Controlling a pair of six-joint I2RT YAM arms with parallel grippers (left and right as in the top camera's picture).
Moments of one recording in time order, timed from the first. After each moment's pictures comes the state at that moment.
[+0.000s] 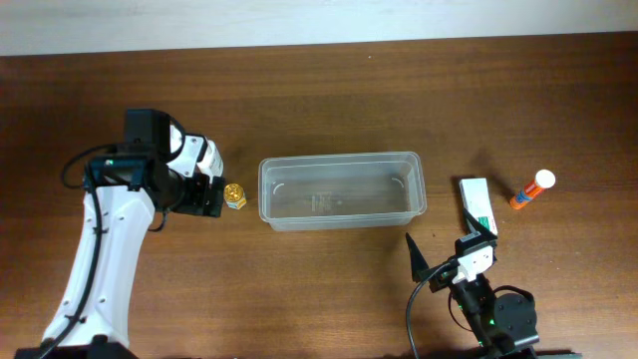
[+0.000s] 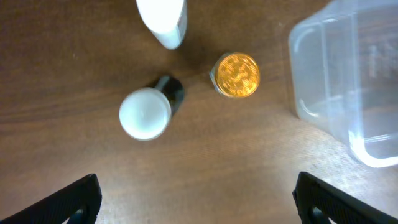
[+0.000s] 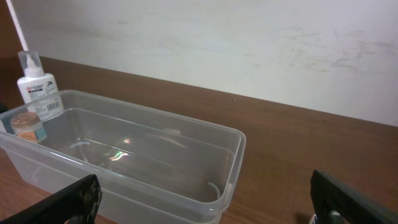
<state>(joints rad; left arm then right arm) 0.01 1.50 1.24 -1.02 0.07 0.18 0.21 0.01 0.01 -0.06 -0.13 -0.07</state>
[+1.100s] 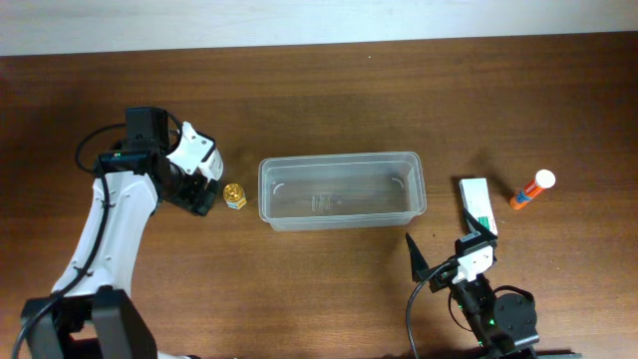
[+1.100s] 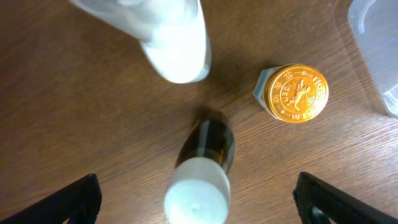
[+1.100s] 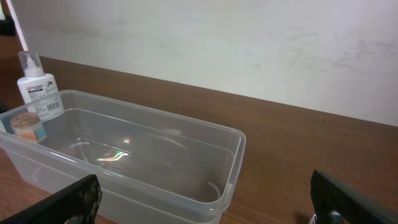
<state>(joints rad) 0.05 1.64 1.22 -0.84 0.03 0.54 0.21 0.01 0.01 -0.06 -0.13 -0.07</state>
